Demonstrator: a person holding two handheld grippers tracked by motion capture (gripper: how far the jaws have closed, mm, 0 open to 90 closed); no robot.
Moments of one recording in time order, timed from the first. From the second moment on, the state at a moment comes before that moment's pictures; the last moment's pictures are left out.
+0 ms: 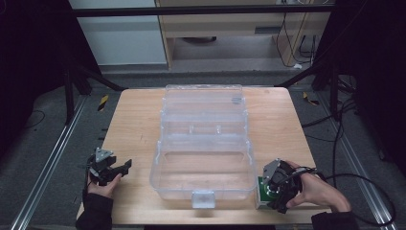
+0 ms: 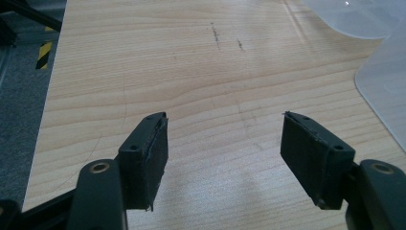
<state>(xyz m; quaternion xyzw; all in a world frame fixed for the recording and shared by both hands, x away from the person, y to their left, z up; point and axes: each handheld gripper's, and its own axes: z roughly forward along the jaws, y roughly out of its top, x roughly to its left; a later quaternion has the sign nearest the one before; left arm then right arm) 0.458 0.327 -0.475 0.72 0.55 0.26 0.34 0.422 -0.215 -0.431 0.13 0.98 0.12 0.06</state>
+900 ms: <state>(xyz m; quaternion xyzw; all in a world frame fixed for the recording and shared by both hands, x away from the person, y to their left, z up) 0.459 0.328 -0.476 0.72 0.55 0.26 0.34 0.430 -0.216 -0.444 0.13 0.98 0.12 0.03</state>
